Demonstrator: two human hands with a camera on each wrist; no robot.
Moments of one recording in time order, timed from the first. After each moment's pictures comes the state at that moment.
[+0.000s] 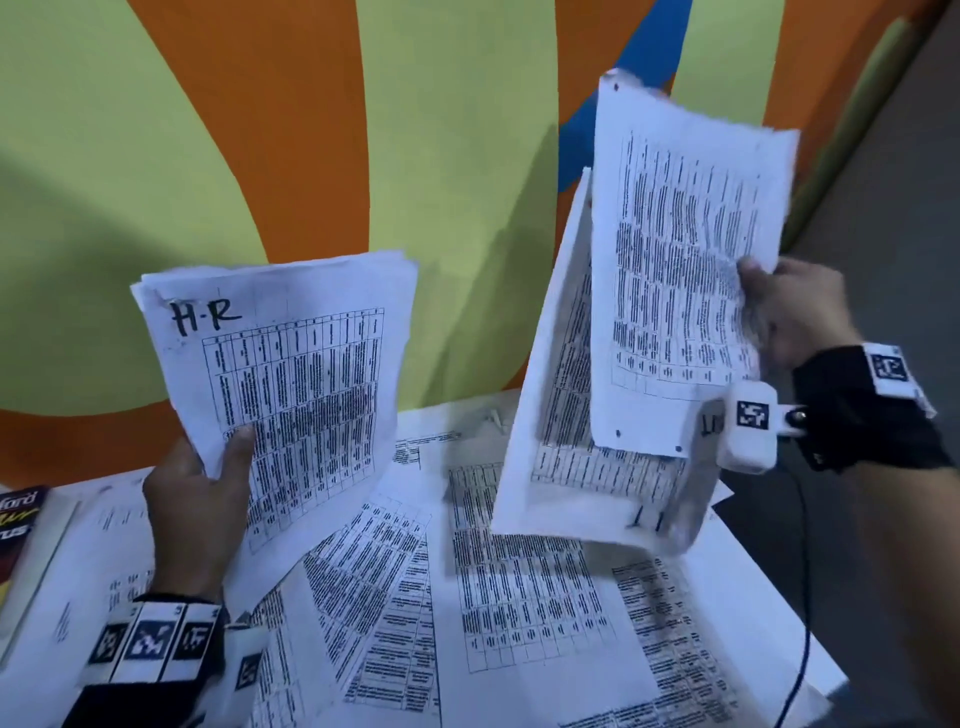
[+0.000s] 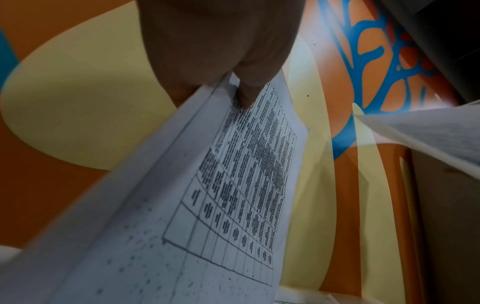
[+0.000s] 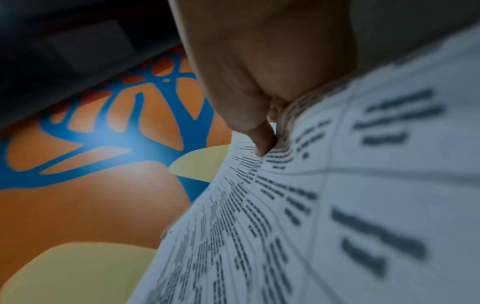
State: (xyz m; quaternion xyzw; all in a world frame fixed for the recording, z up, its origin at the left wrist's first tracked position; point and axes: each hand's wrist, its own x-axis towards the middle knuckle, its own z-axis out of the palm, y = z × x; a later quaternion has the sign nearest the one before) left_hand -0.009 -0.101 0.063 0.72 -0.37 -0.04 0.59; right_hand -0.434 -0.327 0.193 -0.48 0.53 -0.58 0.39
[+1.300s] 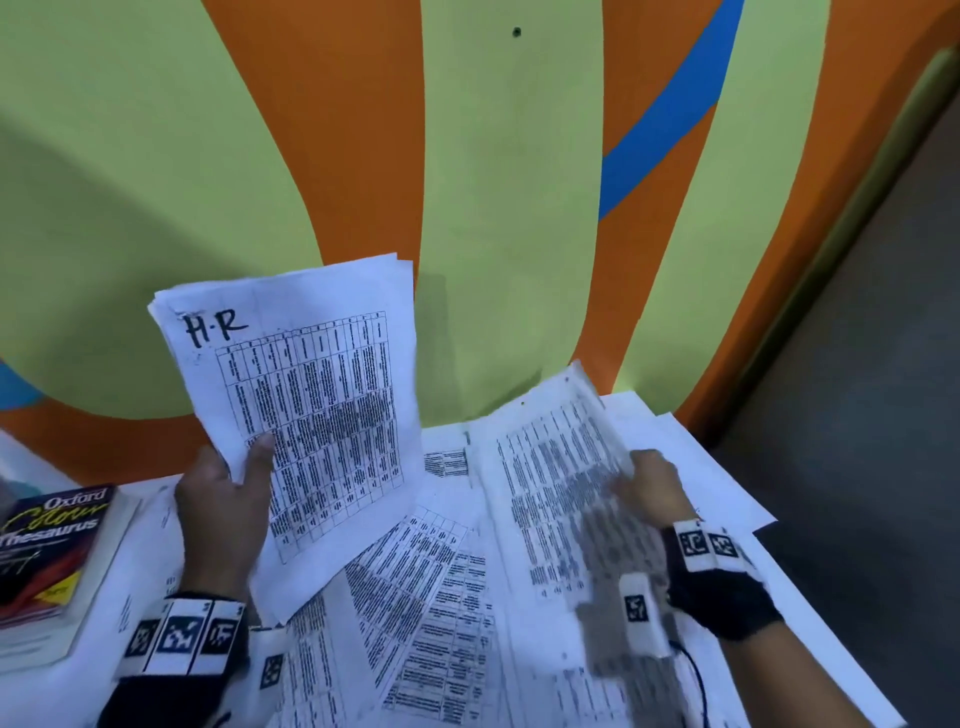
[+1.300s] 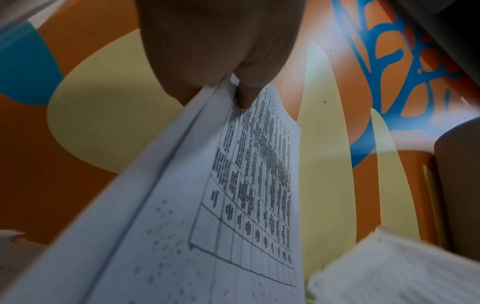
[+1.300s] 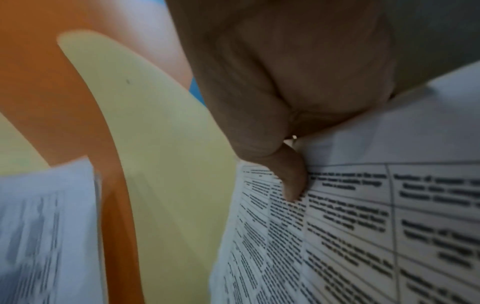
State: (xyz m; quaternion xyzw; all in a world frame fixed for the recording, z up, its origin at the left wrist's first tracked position) left_hand 0.020 -0.093 0.058 0.72 -0.34 -0.05 0.60; right_hand -0.342 -0.259 0.029 -0.66 0.69 -0.15 0.26
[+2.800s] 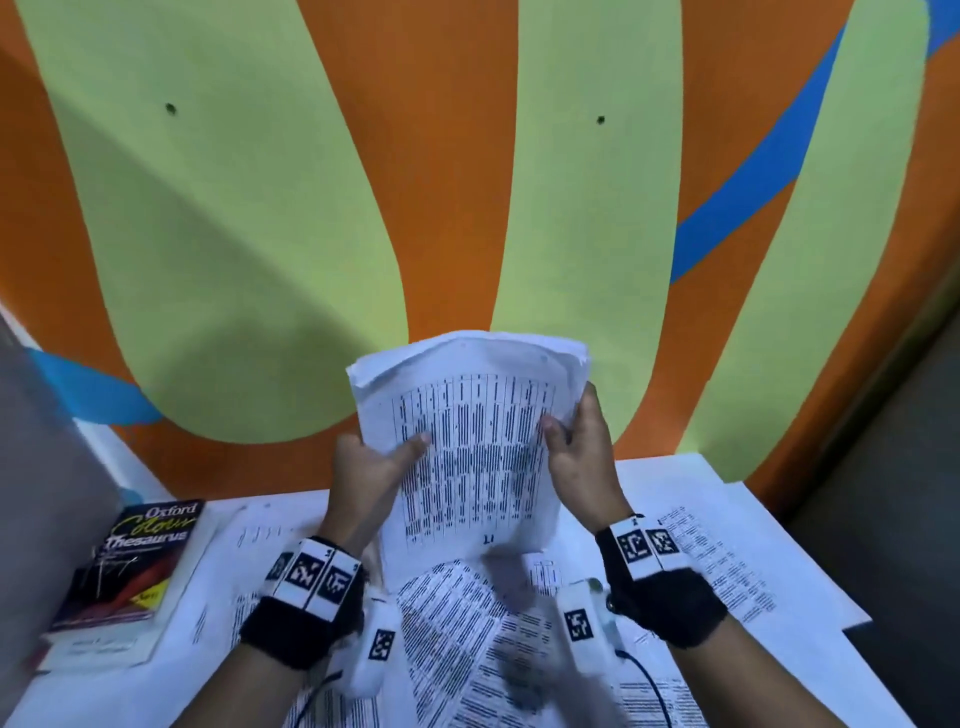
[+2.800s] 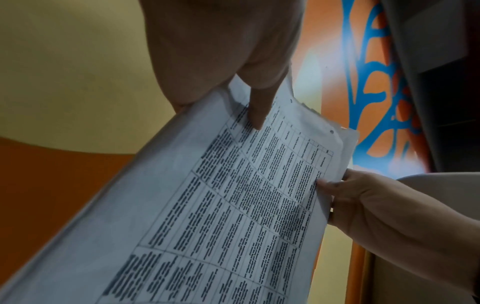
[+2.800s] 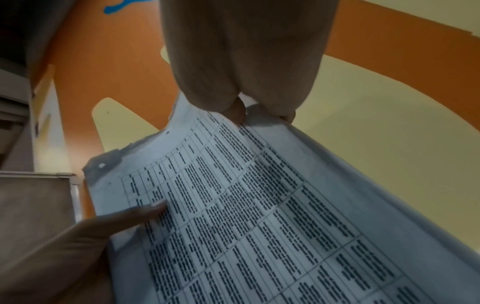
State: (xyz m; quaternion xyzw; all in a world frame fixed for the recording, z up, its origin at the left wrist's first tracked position) left_hand -0.003 -0.140 0.100 0.59 -0.40 -0.20 0.67; right_hand -0.192 -0.247 0.101 -0.71 0.36 -0.47 0.38
